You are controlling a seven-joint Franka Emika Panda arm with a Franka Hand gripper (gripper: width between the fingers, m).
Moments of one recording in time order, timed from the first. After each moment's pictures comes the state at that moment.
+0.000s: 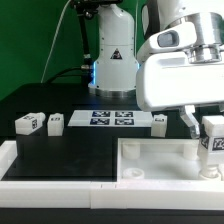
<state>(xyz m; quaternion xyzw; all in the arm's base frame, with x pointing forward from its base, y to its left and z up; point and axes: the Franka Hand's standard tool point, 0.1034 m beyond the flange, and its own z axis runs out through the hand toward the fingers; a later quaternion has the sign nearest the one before) 0.629 0.119 0.087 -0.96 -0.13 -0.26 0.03</state>
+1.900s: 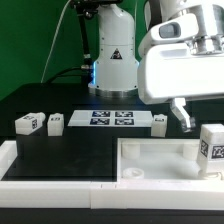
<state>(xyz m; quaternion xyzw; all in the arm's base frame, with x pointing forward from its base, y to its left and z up) 0.633 0.116 0.104 -0.96 -0.12 -0.26 0.03</state>
